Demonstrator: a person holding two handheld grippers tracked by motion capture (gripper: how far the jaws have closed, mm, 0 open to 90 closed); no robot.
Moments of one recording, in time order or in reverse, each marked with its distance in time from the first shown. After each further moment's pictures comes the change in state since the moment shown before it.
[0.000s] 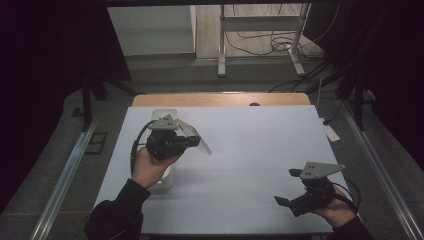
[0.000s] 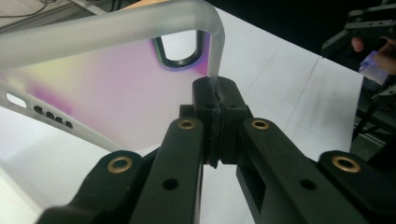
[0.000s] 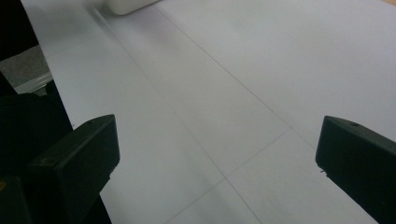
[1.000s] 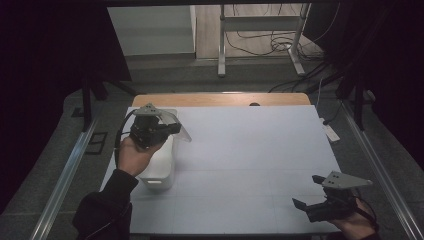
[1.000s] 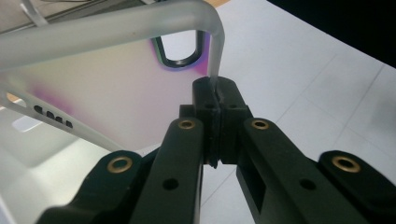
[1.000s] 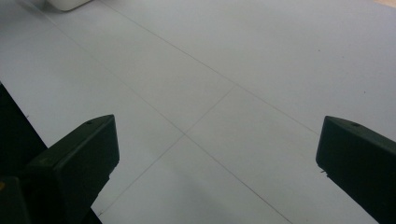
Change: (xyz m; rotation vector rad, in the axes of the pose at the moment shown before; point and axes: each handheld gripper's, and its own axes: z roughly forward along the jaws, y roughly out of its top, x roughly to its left) left arm 0.040 0.003 -0.024 0.033 0.163 -0.081; right arm -0.003 -0.037 -0.032 -0.027 -0.179 0.107
